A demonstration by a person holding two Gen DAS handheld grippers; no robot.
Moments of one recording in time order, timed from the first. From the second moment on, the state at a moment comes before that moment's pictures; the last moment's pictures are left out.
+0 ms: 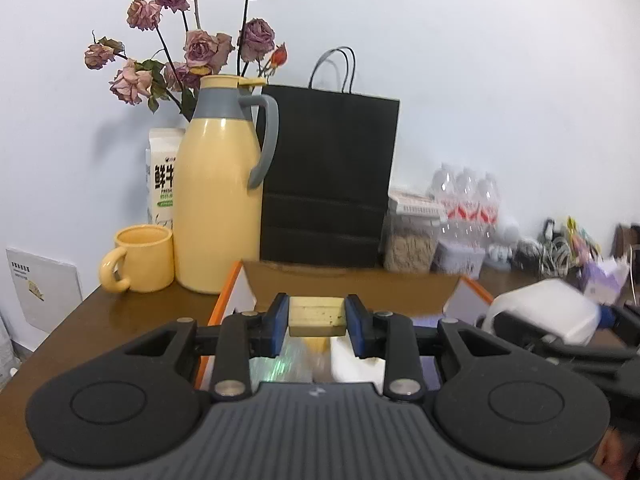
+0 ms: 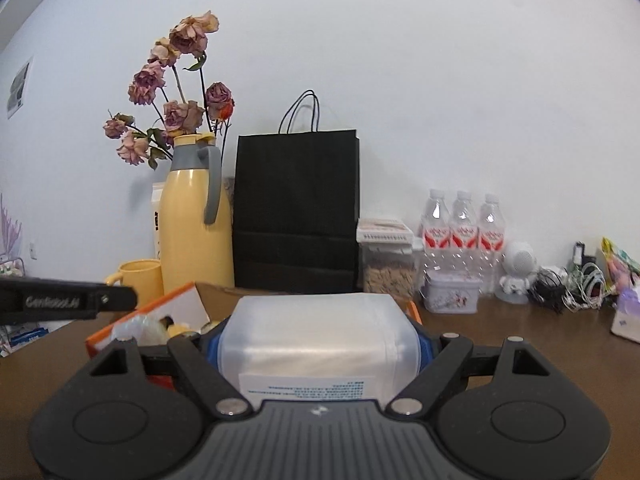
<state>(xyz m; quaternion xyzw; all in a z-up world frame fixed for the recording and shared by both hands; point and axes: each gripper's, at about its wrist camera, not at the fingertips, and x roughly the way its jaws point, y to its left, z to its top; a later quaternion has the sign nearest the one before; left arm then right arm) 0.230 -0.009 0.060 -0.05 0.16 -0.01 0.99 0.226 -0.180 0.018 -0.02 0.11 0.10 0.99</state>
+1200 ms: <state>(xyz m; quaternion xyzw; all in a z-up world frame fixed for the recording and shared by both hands) 0.284 -0.009 0.038 -0.08 0.15 0.02 0.99 0.311 -0.172 -0.014 0.00 0.16 0.07 0.98</state>
